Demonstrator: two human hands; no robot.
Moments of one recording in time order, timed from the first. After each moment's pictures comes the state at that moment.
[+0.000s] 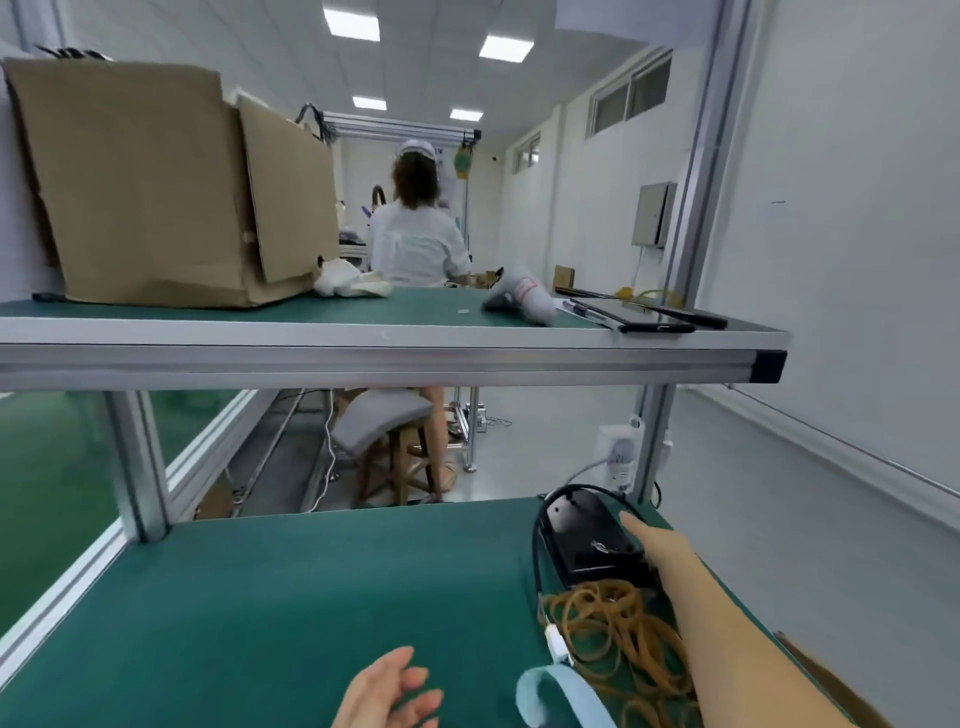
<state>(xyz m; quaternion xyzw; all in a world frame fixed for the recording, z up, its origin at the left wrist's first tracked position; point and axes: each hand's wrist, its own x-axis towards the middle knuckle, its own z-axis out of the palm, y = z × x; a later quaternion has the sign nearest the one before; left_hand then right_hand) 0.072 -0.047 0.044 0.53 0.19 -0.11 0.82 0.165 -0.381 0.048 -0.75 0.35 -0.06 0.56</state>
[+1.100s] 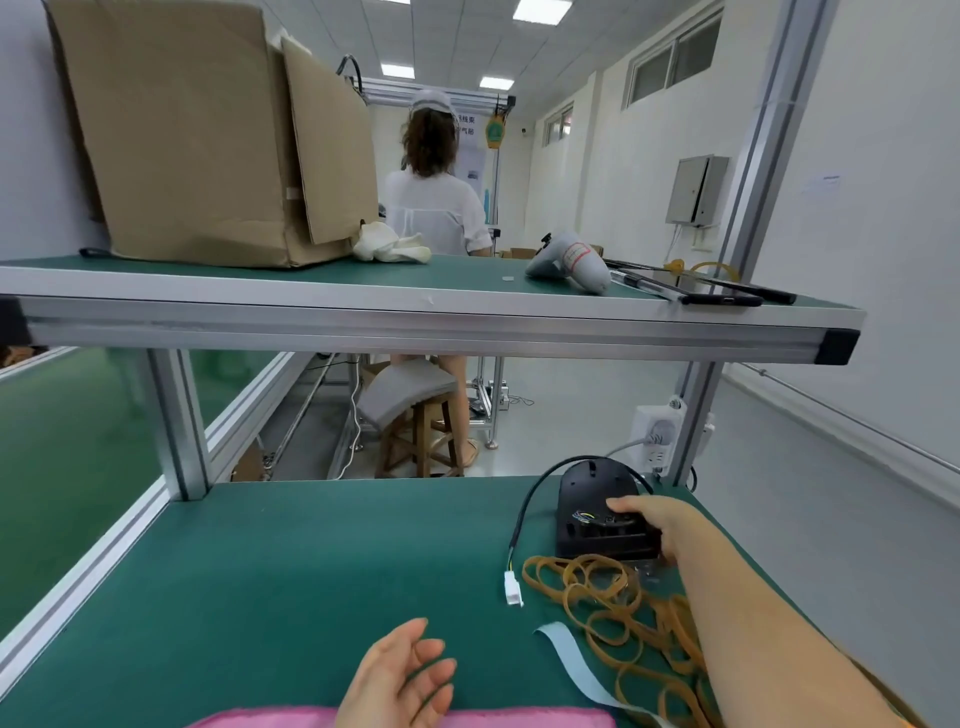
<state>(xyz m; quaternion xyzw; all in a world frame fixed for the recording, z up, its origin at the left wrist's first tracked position) 0.070 -0.022 0.033 0.47 0.18 -0.13 0.86 0.199 -0.352 0.058 -0.70 0.37 0.08 0.60</state>
